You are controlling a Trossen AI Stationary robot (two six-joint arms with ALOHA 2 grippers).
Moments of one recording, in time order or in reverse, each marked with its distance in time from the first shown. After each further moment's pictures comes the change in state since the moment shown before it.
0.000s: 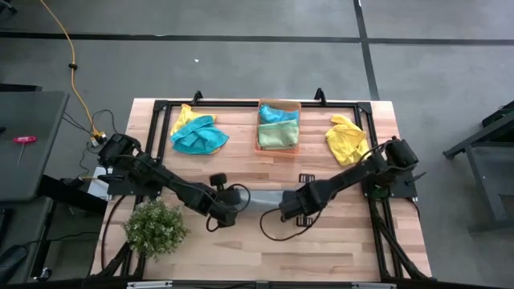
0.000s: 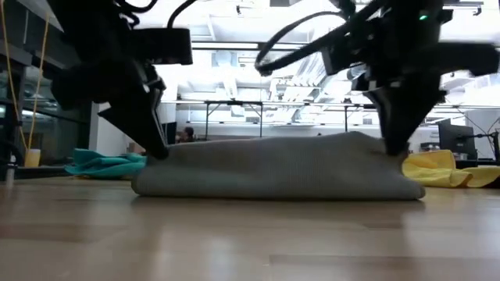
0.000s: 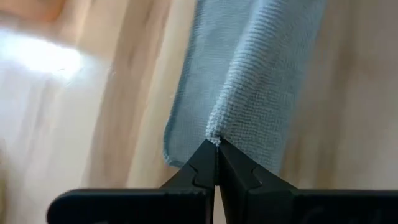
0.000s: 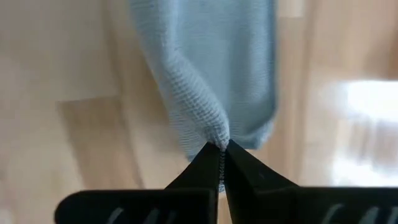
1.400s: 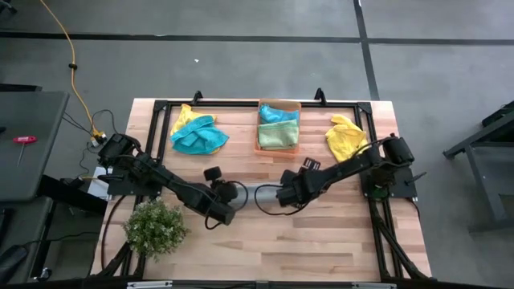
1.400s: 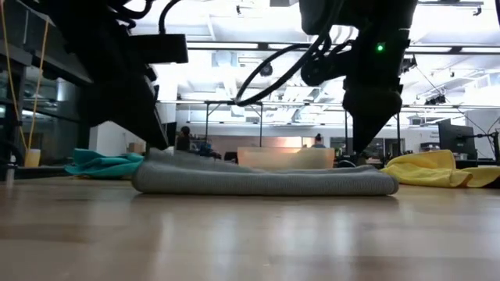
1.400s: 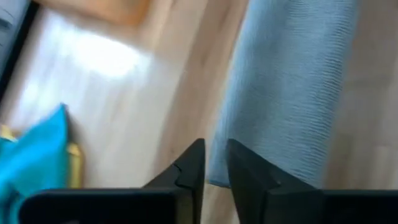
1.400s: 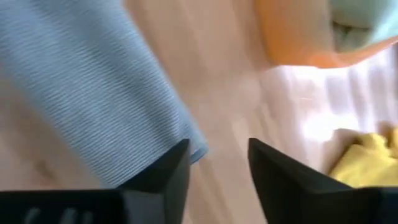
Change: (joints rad) left arm -0.002 -0.001 -0.003 -0.103 -0.205 -0.079; right arm -0.105 0.016 0.002 -0.083 0.271 0.232
